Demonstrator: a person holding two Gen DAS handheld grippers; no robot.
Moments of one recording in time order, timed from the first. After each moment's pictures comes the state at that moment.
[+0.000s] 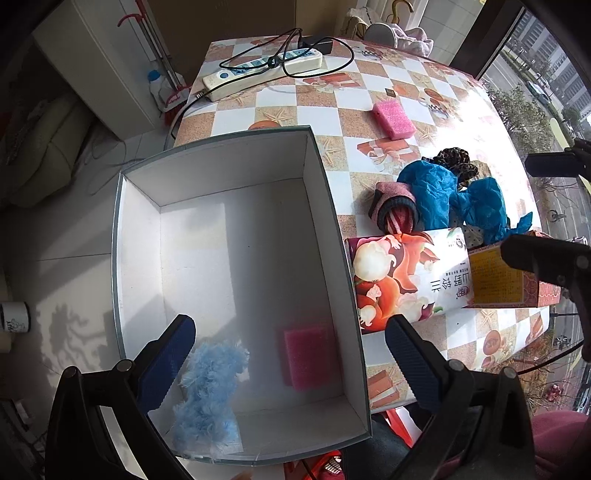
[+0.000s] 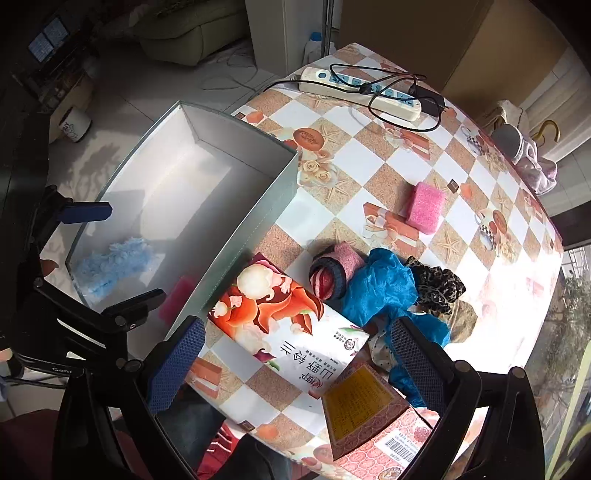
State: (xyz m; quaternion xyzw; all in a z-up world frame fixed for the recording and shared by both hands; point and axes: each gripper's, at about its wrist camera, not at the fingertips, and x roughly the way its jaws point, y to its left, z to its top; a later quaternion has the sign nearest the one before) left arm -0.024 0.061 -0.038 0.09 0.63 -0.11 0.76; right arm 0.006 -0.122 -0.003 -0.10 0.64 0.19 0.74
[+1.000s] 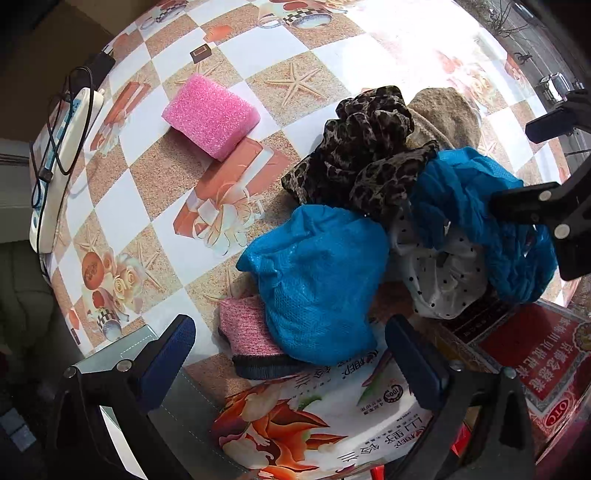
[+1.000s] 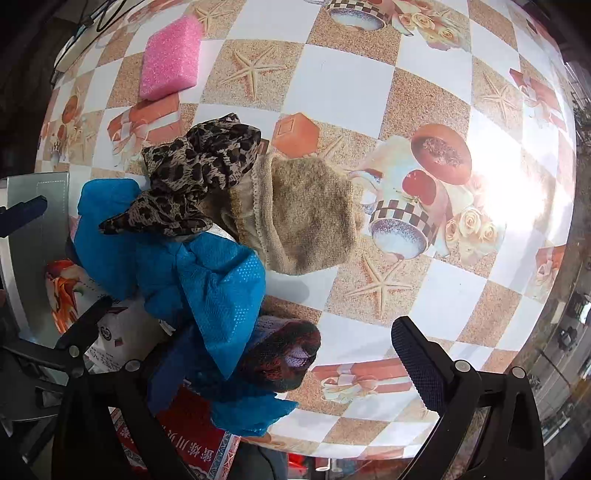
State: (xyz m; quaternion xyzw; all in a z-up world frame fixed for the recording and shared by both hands) left arm 0.069 -0.165 -0.151 0.32 0.68 -0.22 0.62; right arm 0.065 -0.349 -0.164 0.05 0.80 0.04 0.60
